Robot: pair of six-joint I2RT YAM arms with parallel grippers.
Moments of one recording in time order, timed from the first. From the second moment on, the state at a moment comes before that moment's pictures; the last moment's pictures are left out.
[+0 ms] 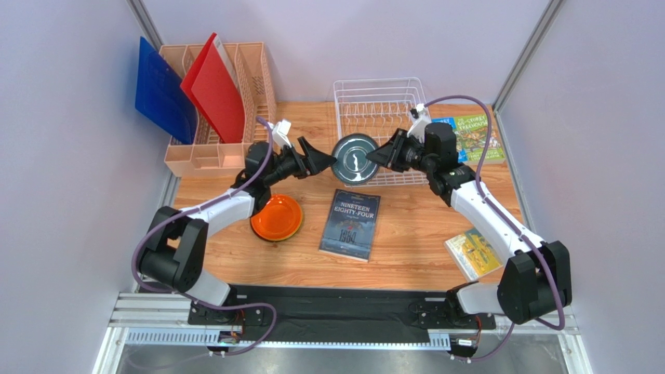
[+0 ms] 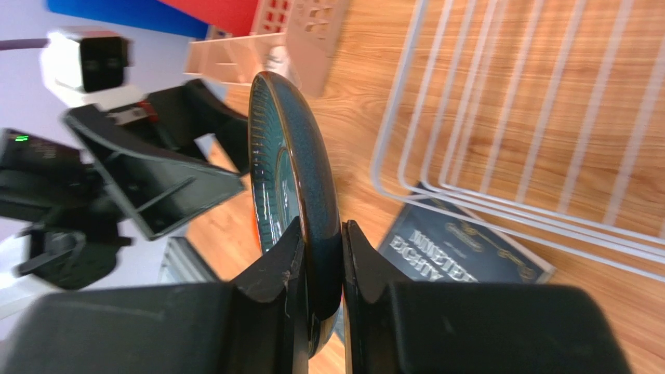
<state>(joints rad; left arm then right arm) -0.40 1.50 0.79 0.57 0.48 -0.81 0.33 1.34 1.04 -0.08 -0.44 0.63</state>
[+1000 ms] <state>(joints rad) -0.42 1.36 0.48 0.77 0.32 -0.92 0.40 1.44 0.98 0.04 -0.49 0.76</state>
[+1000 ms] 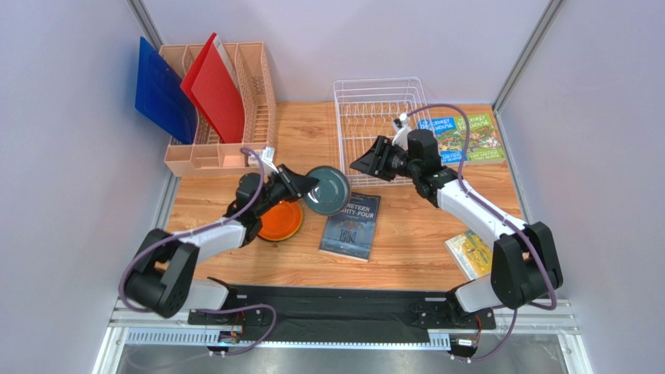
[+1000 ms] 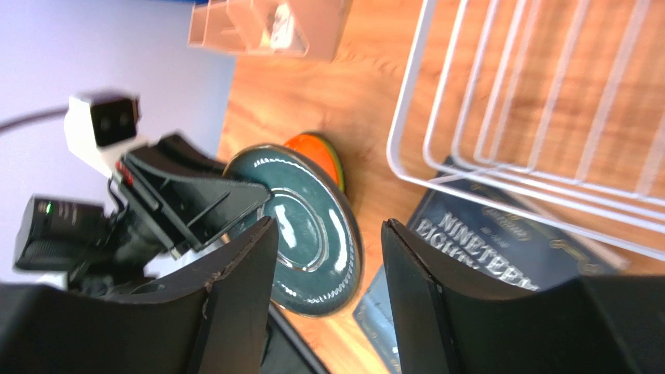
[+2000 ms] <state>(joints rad) -0.41 0.79 0.35 -0.07 -0.39 -0.68 0.33 1.36 1.01 -0.12 -0.37 0.61</state>
